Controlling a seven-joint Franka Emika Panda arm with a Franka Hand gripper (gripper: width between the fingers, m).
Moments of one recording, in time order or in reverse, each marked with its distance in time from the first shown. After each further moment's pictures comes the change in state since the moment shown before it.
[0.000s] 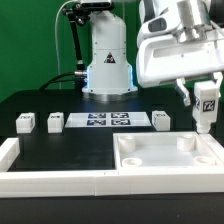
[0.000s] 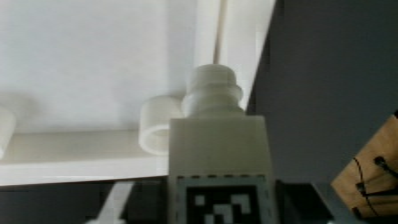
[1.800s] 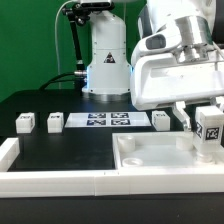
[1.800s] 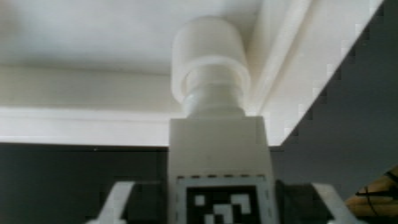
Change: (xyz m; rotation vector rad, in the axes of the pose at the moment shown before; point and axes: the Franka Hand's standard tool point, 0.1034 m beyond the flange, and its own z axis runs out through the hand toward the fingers) arm 0.032 0.023 0.044 -0.013 0.032 -0.075
